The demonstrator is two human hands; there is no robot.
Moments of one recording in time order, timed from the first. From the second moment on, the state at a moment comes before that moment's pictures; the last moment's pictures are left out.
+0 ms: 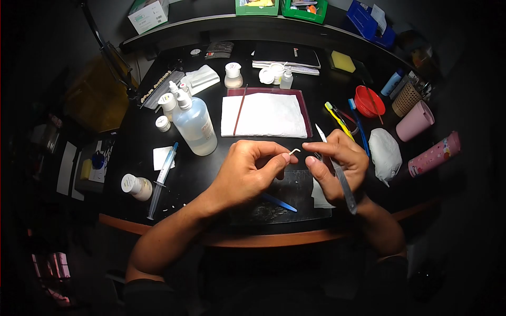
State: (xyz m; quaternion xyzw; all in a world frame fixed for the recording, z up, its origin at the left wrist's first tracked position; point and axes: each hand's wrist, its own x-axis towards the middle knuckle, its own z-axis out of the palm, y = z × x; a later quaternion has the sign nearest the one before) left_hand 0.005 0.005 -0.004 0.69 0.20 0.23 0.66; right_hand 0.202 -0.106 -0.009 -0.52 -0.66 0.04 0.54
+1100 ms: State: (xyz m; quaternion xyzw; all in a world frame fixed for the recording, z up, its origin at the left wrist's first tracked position) left_hand 0.005 0.003 -0.008 0.77 0.23 0.26 0.53; right_hand 0.209 -0.102 -0.007 -0.47 -0.35 0.57 0.58
